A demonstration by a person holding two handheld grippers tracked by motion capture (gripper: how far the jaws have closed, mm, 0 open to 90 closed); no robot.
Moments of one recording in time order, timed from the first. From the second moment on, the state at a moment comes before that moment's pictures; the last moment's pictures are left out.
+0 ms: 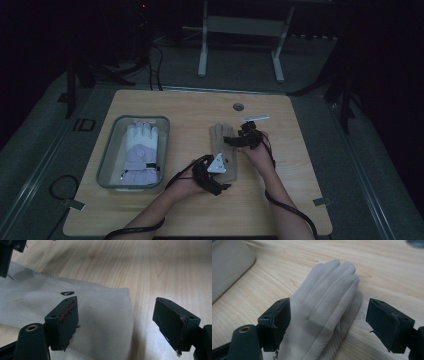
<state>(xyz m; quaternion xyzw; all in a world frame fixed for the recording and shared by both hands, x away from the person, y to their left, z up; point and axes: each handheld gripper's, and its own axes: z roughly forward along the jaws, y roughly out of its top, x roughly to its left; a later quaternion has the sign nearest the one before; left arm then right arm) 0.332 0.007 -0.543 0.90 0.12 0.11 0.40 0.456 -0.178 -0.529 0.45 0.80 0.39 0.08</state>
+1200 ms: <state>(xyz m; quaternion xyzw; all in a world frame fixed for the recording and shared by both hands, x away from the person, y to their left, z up) 0.337 0.000 -0.556 0.92 0.13 0.14 0.35 0.446 -0.168 -0.544 0.40 0.83 0.38 0.06</state>
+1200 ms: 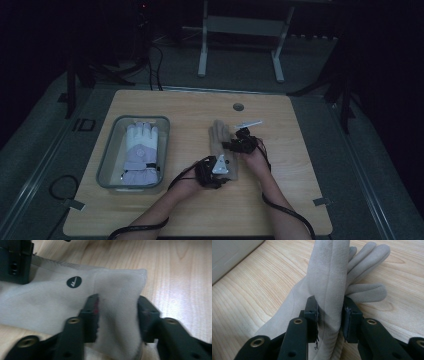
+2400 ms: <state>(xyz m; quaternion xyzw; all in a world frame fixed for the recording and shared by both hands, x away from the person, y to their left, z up) 0.318 0.041 -0.470 0.94 0.13 0.14 0.29 0.428 -0.128 -0.462 0.36 0.82 0.44 0.05</state>
